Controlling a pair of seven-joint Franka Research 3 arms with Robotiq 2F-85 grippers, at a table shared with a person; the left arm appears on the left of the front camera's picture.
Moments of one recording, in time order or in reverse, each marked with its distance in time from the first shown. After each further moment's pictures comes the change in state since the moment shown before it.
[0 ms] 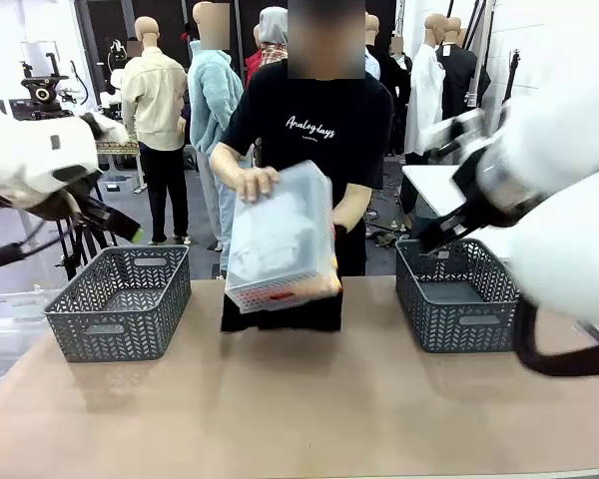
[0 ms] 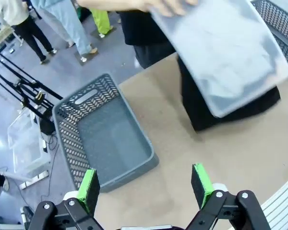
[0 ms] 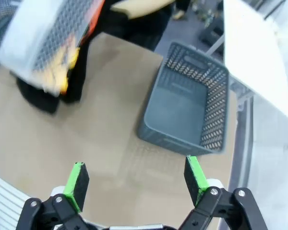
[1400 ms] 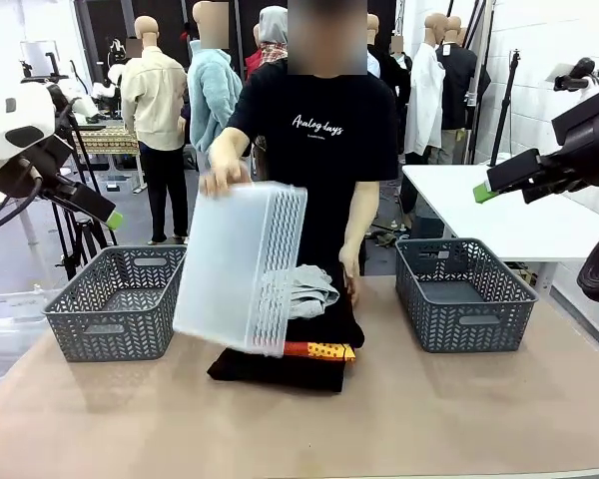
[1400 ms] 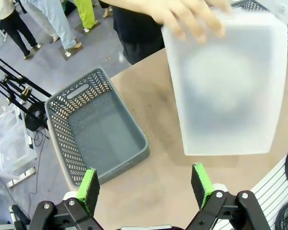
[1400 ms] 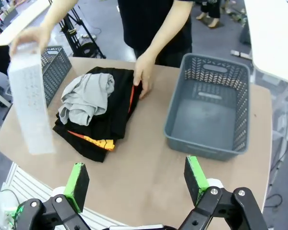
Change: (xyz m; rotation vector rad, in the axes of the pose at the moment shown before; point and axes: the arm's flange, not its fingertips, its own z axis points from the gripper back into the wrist) left arm 0.008 0.028 0.022 -0.104 0.039 0.018; right arm -0.008 -0.089 0.033 0.267 -0.123 -0.255
